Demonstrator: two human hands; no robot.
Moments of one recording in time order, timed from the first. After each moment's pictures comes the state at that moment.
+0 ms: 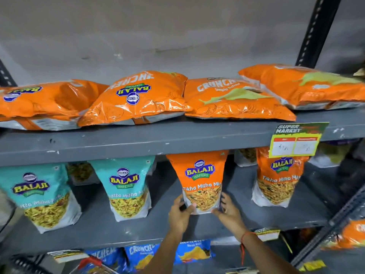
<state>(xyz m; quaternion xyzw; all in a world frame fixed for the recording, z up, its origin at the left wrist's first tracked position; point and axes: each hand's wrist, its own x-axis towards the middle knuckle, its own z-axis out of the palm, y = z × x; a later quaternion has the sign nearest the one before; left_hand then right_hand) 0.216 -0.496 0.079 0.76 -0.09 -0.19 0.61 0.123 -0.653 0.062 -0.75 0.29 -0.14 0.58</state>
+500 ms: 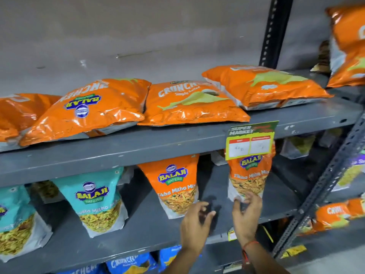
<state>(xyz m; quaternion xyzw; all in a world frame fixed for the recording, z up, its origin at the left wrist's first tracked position) 0.125 -0.563 0.102 0.83 -0.30 -0.07 0.47 0.046 -0.691 0.108 -0.66 0.43 -0.49 0.39</state>
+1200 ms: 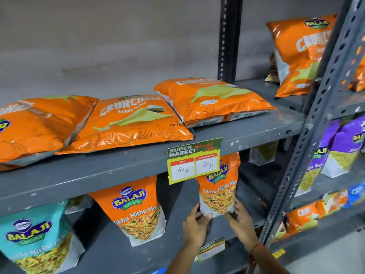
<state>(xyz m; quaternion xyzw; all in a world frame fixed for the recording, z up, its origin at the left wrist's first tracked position) 0.106 -0.697 0.080 0.77 -0.22 -0.26 0.53 -0.010 -0.805 0.086 -0.71 0.43 -0.25 0.50</state>
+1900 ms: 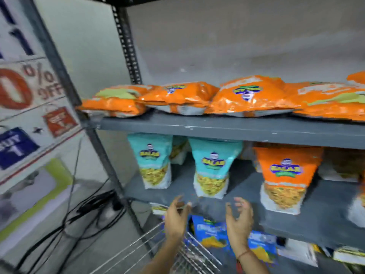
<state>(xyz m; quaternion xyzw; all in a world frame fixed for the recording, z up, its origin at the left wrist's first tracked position) 0.206 -0.227 0.115 0.82 0.03 0.01 0.57 0.153 -0.396 0.108 -0.71 0.22 -0.38 0.55</state>
